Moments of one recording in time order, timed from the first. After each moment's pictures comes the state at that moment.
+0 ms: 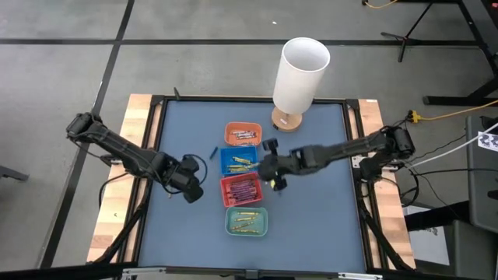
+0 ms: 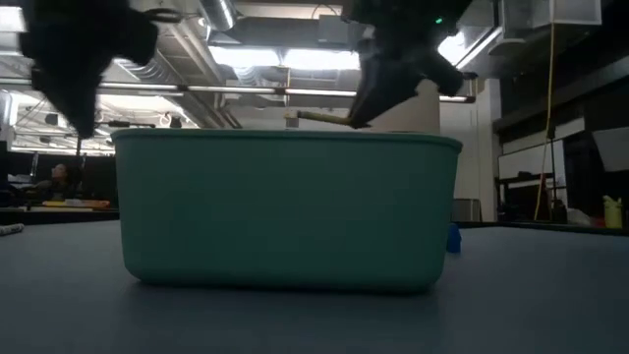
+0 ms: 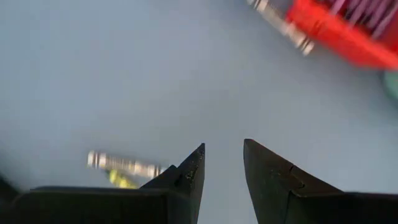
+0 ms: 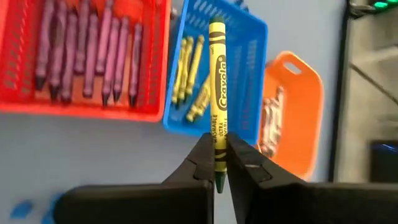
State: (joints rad) left arm -0.40 1.25 0.89 -1.01 -0.21 -1.18; right arm 0.16 1.67 1.26 -0.55 0.37 -0.39
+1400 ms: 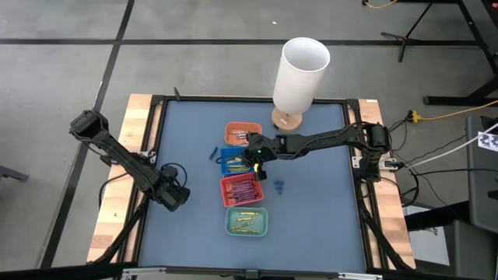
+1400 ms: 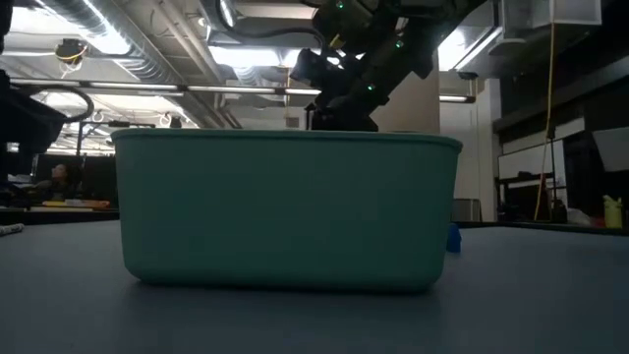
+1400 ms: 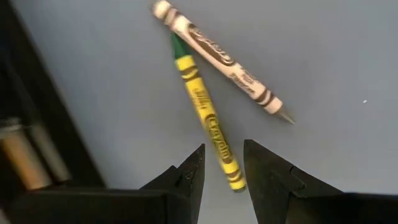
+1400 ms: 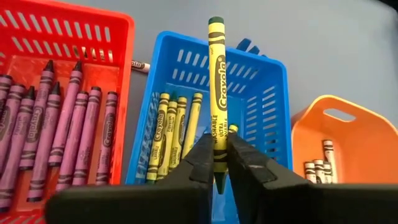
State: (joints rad) left arm -0.65 1.26 0.56 -0.92 -0.09 -1.91; right arm -0.05 1.89 1.26 -0.15 0.00 -0.40
